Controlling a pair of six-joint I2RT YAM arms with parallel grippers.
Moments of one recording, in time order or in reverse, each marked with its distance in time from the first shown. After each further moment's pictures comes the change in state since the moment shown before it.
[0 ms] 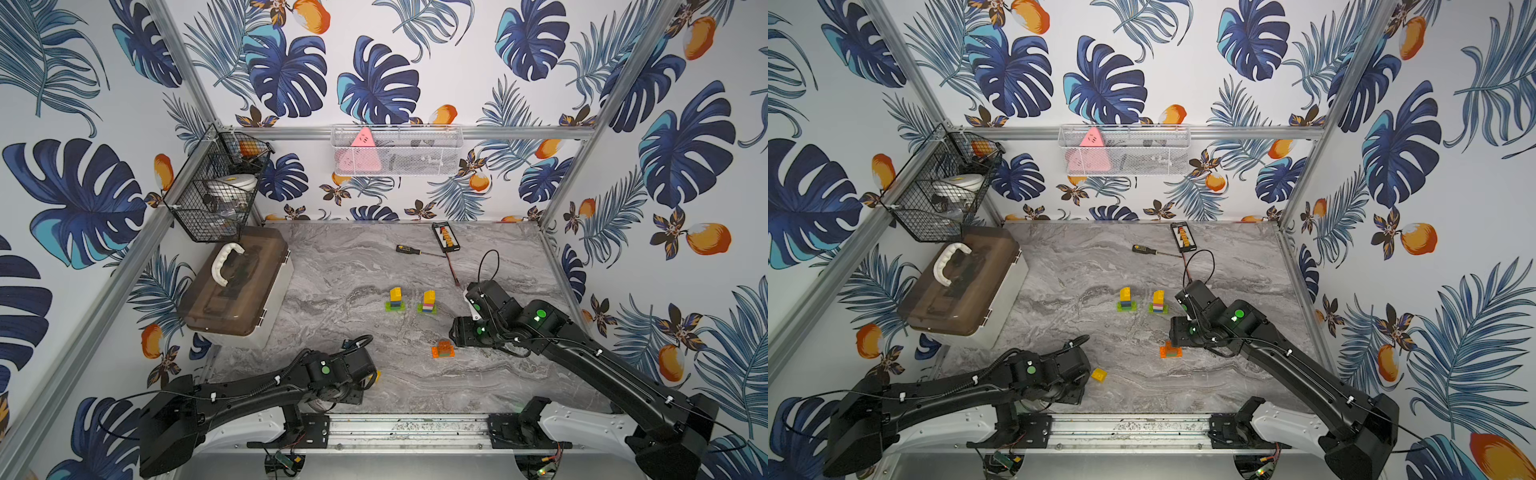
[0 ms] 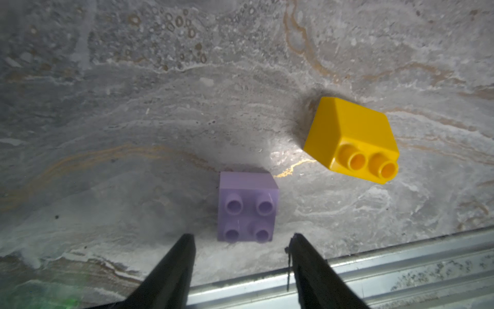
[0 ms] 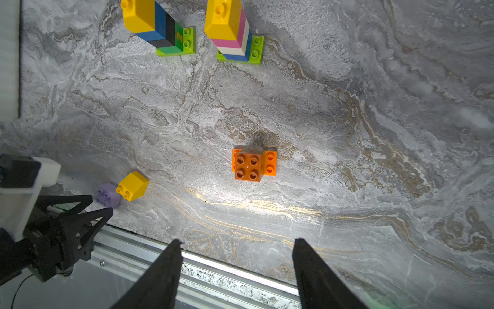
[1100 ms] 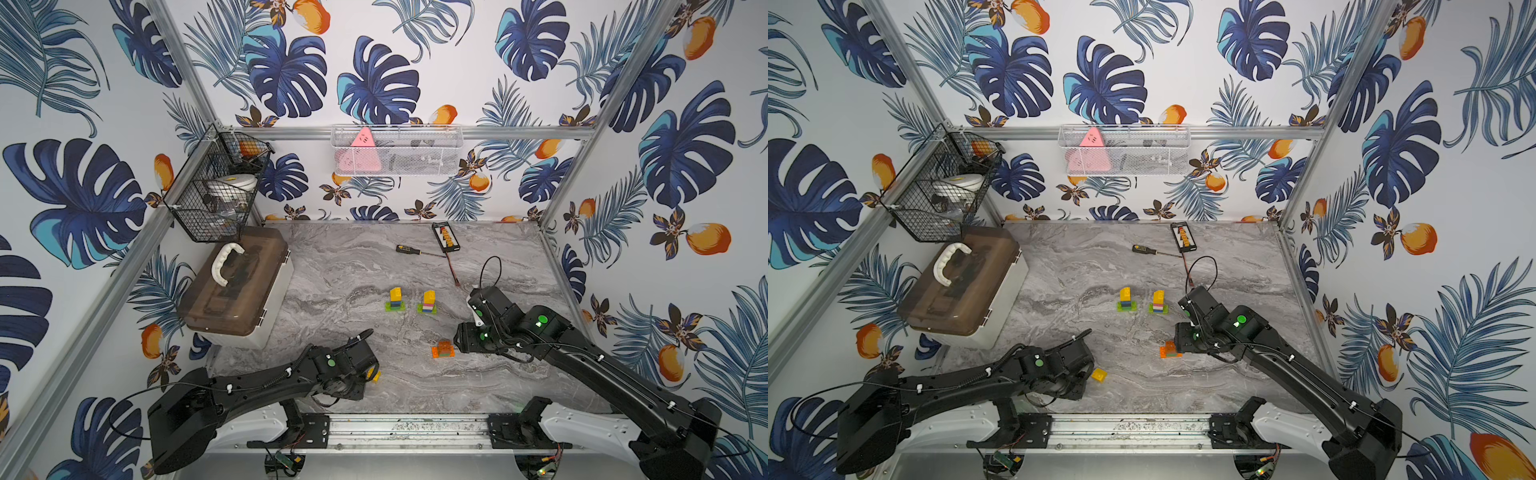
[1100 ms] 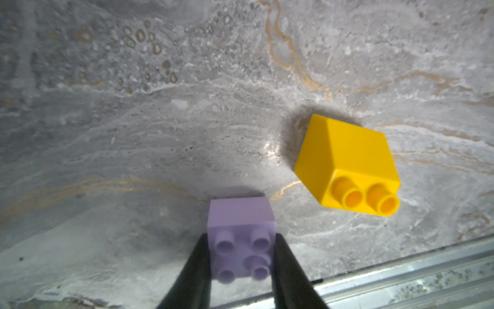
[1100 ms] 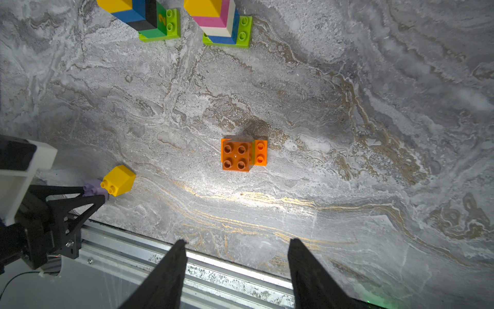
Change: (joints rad) left arm 0.082 0.058 0.003 0.068 0.063 0.097; right arm -0.003 -0.037 -0.067 -0.005 0.001 0.005
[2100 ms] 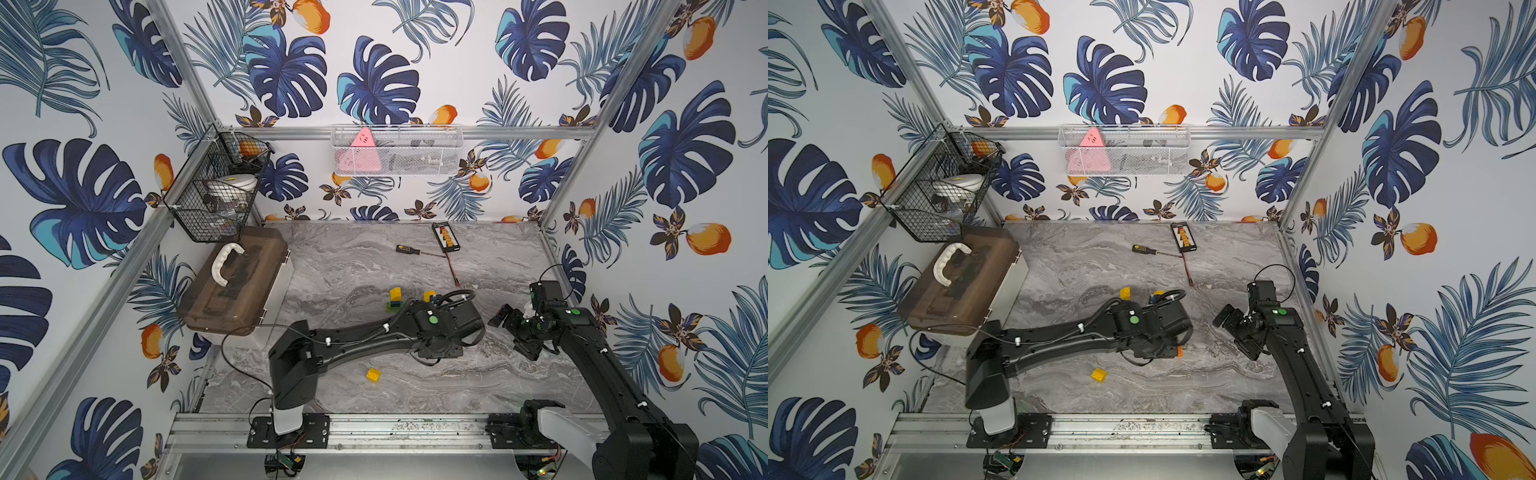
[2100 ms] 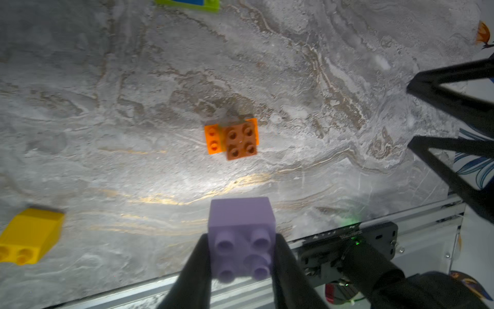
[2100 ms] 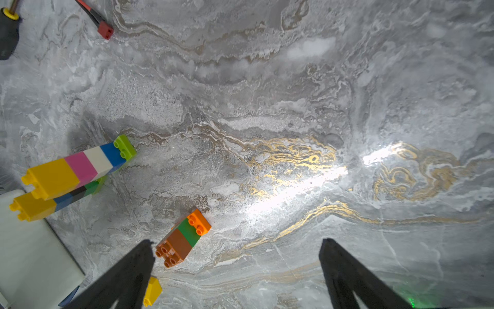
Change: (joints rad) left arm -0.209 0.803 1.172 -0.200 -0.099 -0.336; right arm -0.749 0.000 -0.200 0.111 -0.262 0.040
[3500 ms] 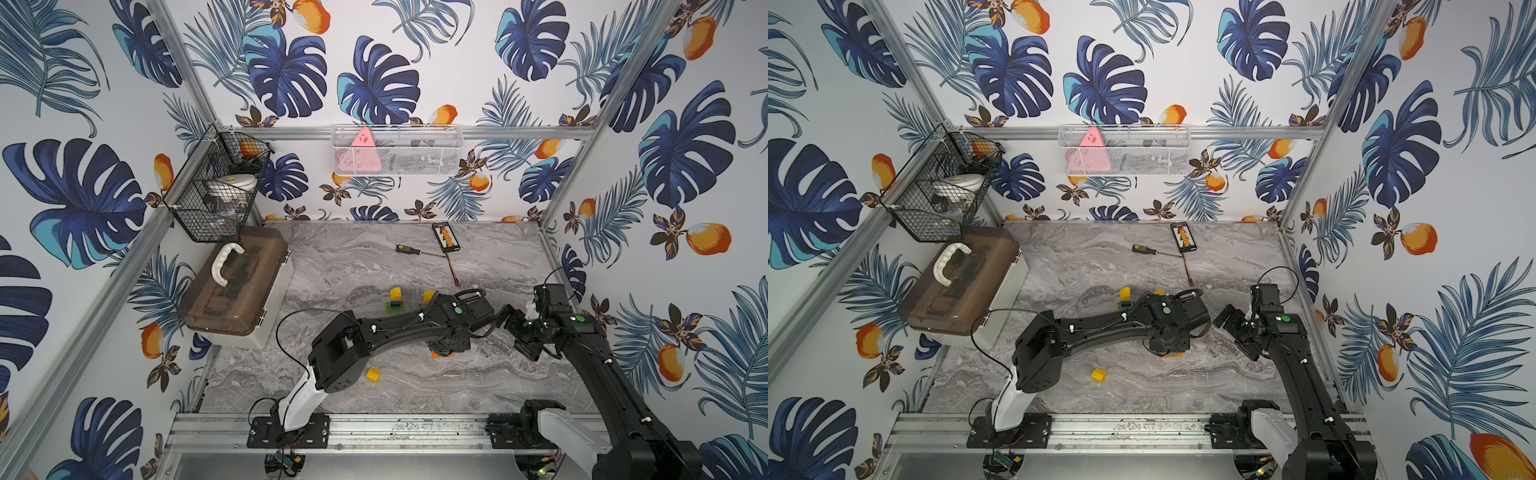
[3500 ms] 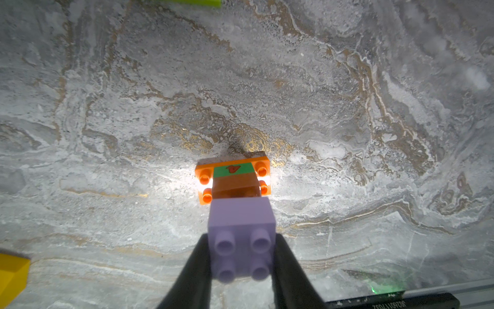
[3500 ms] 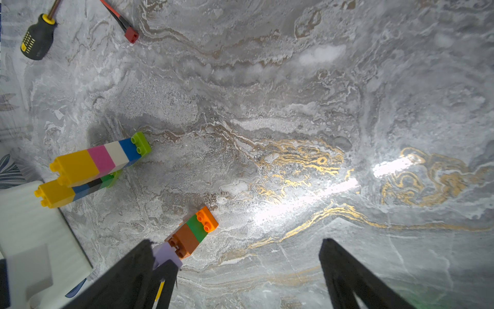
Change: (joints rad) left arm 0.058 0.224 0.137 -0.082 0.006 0.034; right arm -0.013 -0.060 -0.018 0.019 -0.026 -0.017
